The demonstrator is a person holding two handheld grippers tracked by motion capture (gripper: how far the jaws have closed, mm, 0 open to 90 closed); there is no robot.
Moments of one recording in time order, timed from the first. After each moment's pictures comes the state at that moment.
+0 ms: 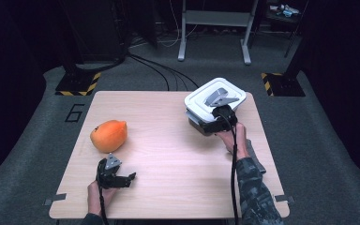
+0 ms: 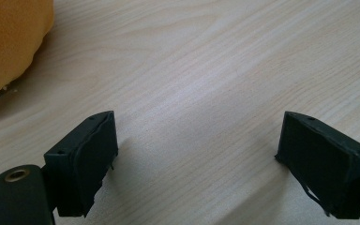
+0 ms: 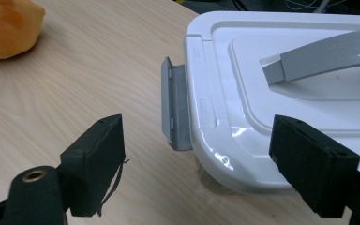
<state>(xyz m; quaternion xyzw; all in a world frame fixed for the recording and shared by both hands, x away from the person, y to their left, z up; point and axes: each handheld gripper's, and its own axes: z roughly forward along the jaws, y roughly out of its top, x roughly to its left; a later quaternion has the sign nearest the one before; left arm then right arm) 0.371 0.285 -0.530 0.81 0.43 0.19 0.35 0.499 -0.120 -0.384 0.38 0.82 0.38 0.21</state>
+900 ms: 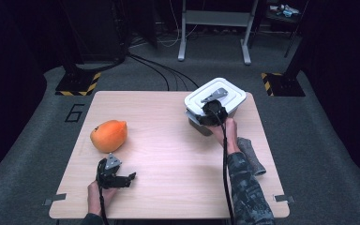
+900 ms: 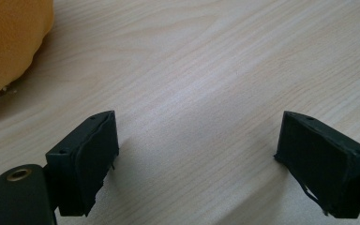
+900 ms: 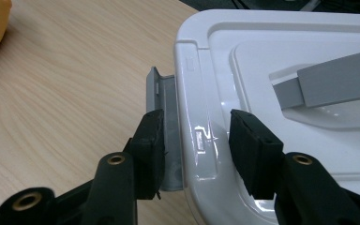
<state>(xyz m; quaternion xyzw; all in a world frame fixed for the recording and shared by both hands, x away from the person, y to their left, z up) 0.372 0.285 -0.530 0.81 0.43 0.19 0.35 0.531 -0.095 -0.397 0.39 0.82 0.35 0.22</state>
